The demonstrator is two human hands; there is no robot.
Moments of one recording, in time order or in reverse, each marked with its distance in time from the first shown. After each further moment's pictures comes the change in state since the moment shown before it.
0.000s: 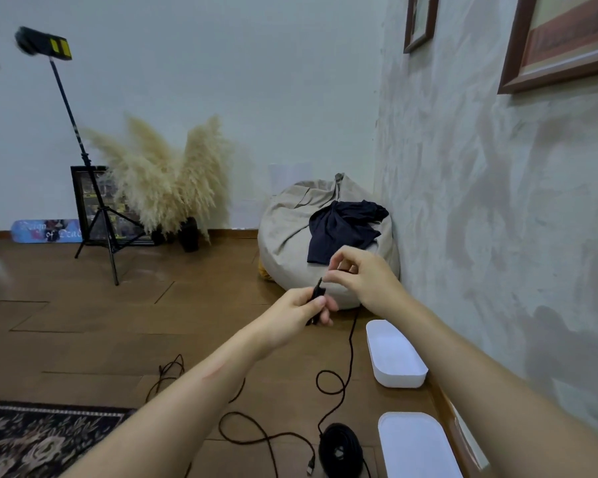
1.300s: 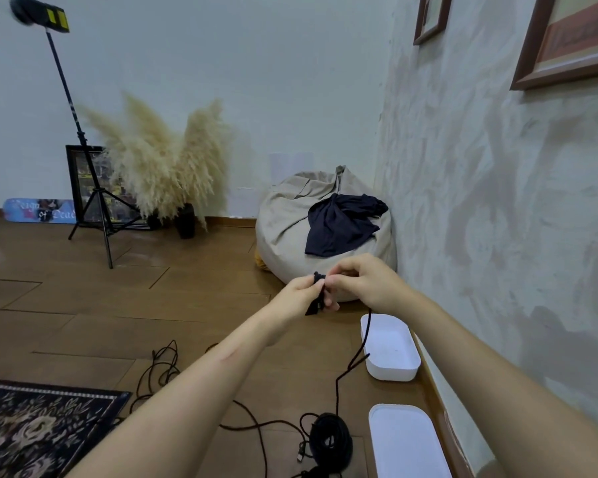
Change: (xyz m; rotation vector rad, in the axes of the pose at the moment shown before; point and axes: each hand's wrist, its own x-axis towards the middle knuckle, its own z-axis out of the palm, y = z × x) left_hand 0.021 -0.019 0.009 -0.252 0.077 -0.059; right_hand -0.010 -0.013 -0.008 0.110 -0.301 0.068
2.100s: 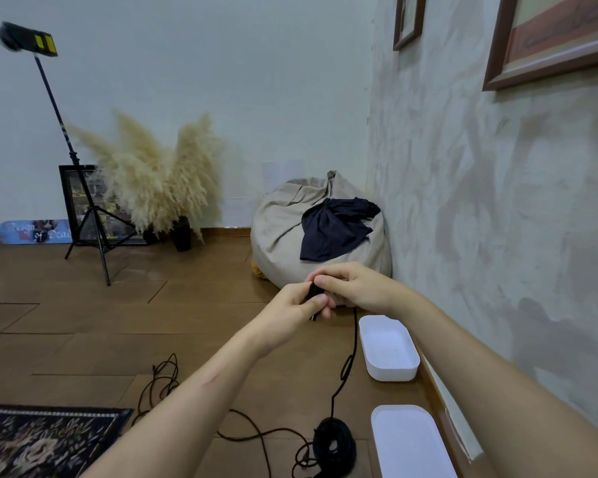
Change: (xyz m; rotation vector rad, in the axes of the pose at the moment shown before) left_hand -0.025 0.021 0.007 0.276 -0.066 0.189; right_hand -0.012 -0.008 -0.008 0.177 -0.186 -0.003
